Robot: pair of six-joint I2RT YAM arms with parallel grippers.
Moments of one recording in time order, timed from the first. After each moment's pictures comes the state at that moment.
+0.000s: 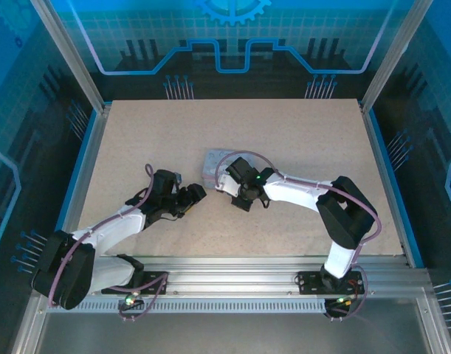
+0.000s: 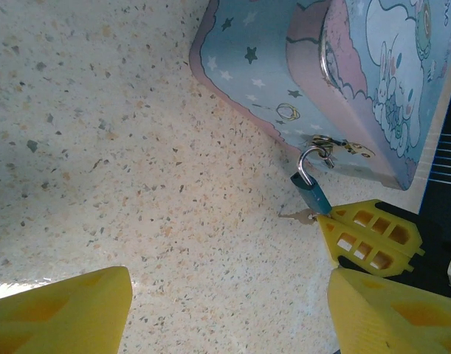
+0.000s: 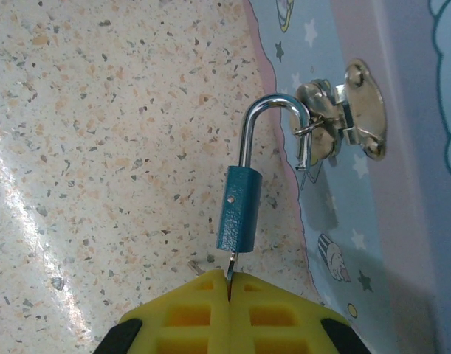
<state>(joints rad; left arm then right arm) -0.39 1.20 0.51 -0.11 0.34 -1.05 0.78 1.76 1.12 -0.50 0.05 -0.43</state>
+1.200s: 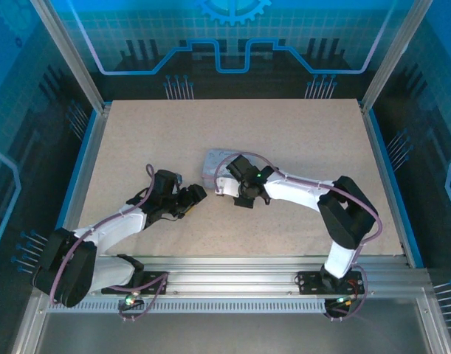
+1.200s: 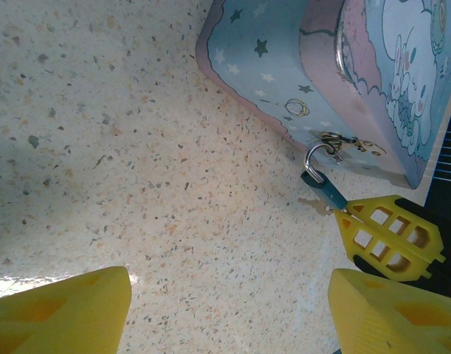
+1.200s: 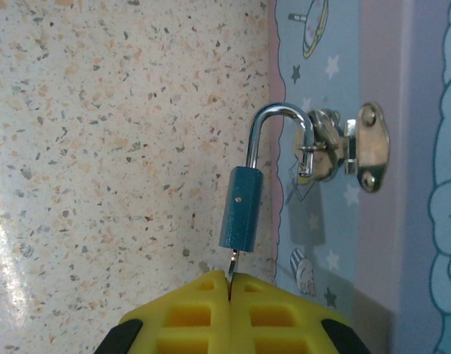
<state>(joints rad) -0.39 1.22 0.51 -0.11 0.34 -1.05 0.77 1.76 1.14 -0.51 0.06 -0.67</state>
